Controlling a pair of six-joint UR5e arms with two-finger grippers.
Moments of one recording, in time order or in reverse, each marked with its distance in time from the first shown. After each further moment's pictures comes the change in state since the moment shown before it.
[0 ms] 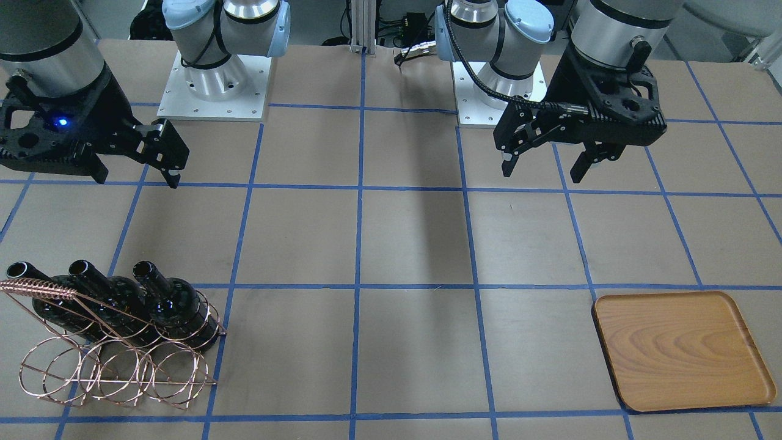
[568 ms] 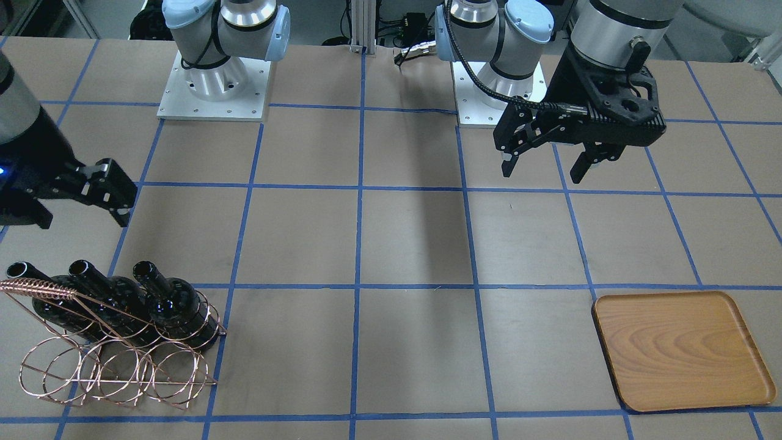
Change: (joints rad) left arm 0.000 0.000 -0.001 0.000 0.000 0.002; right arm -0.097 0.144 -0.088 -0.101 -0.012 -0.202
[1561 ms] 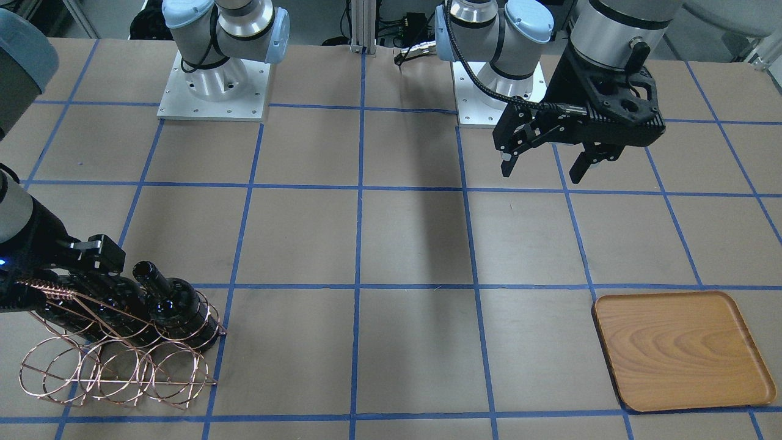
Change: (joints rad) left arm -0.001 0.001 0.000 -0.001 -0.001 -0.001; right arm -0.026 0.098 0.029 -0.037 -0.008 -0.032
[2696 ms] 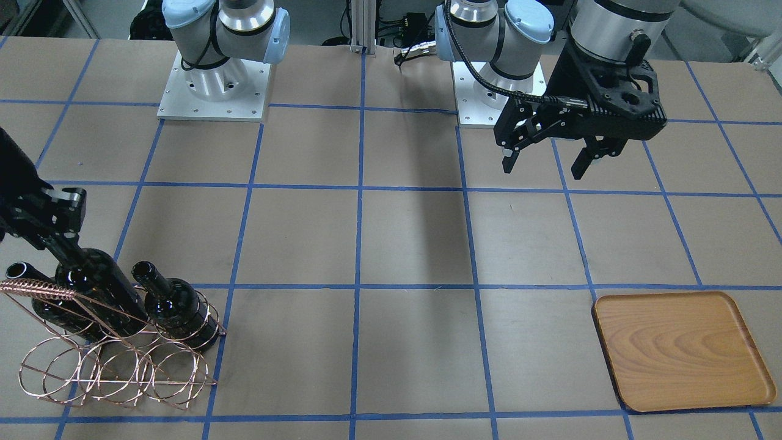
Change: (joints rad) left arm -0.001 0.011 -0.001 -0.002 0.008 0.003; right arm -0.001 -0.138 -0.032 0.066 -0.023 0.010
